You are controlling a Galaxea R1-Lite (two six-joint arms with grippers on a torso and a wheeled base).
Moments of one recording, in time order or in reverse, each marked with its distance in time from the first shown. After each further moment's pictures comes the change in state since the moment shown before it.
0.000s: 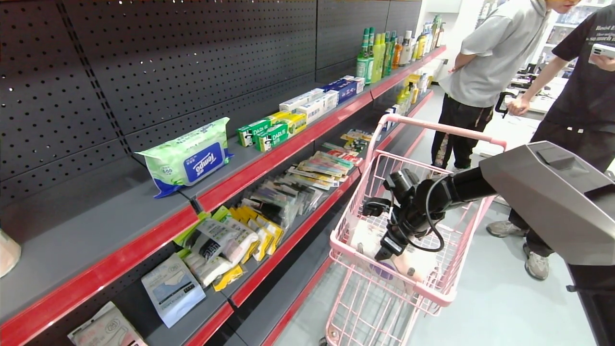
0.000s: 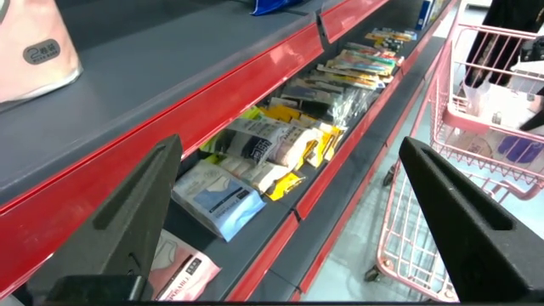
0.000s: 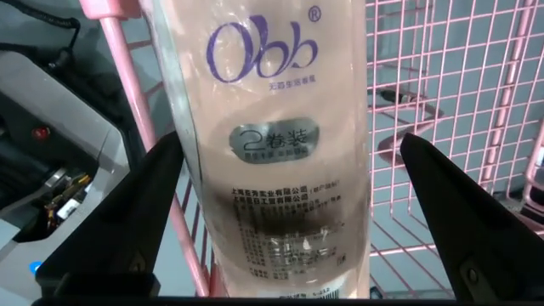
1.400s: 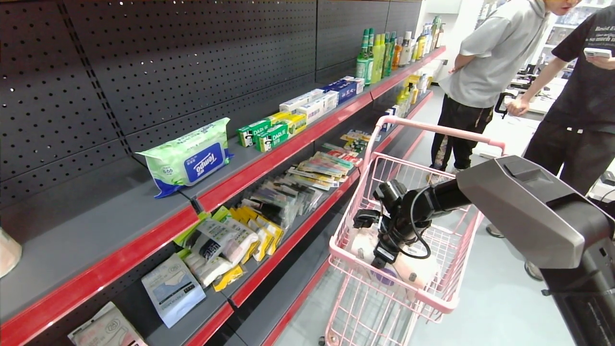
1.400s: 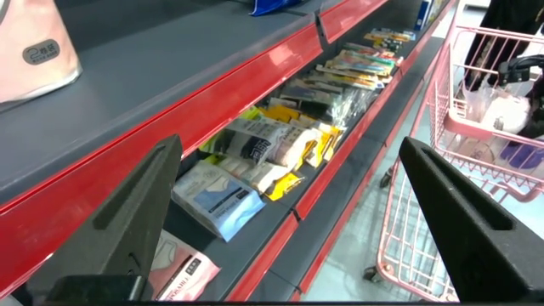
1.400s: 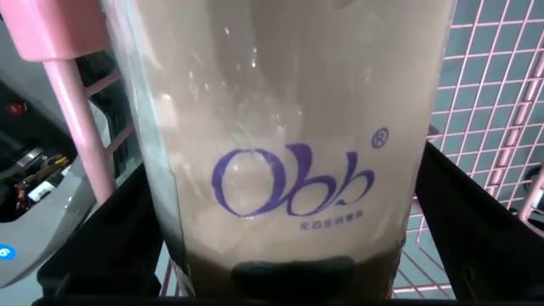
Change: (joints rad) left arm 0.000 0.000 0.000 0.000 0.000 0.000; right arm 0.024 0.110 -0.062 -0.003 0.007 -0.090
